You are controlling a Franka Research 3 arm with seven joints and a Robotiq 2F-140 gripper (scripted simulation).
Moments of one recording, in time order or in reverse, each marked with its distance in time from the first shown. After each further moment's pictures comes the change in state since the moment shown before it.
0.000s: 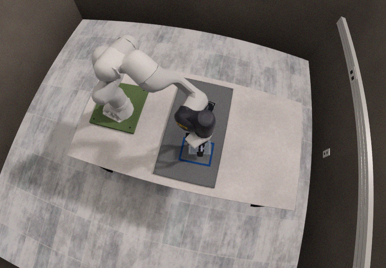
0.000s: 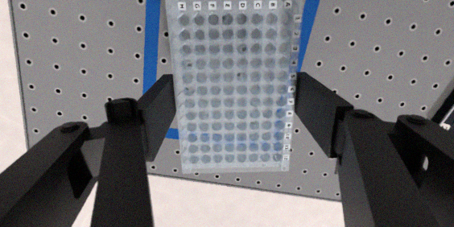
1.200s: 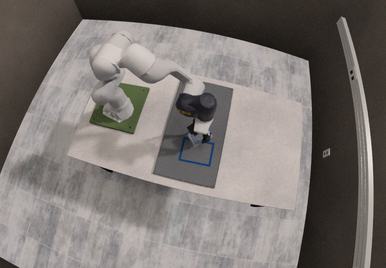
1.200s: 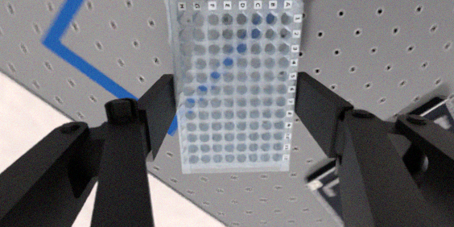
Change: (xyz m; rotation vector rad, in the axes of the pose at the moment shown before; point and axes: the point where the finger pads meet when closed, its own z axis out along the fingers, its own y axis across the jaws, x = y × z) arm -0.001 0.074 -0.003 0.012 0.022 -0.563
